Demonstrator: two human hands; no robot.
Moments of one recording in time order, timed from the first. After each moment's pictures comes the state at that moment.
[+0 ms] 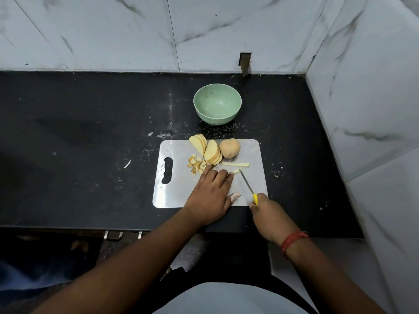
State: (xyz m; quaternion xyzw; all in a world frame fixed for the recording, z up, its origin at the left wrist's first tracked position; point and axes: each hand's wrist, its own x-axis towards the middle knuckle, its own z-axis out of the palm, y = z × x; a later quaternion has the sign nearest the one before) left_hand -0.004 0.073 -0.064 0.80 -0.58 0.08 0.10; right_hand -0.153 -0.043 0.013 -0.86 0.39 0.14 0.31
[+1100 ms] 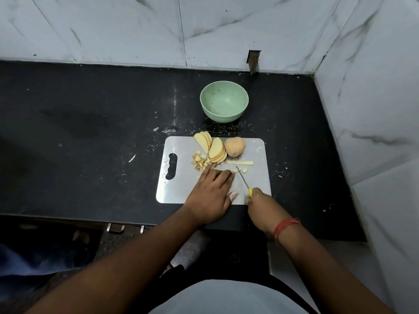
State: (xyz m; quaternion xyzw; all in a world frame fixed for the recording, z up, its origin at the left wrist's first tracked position) left_hand -0.003 0.081 -0.068 0.80 -0.58 0.08 0.14; right_hand -0.128 -0.043 0.012 -0.86 0.37 0.22 0.27
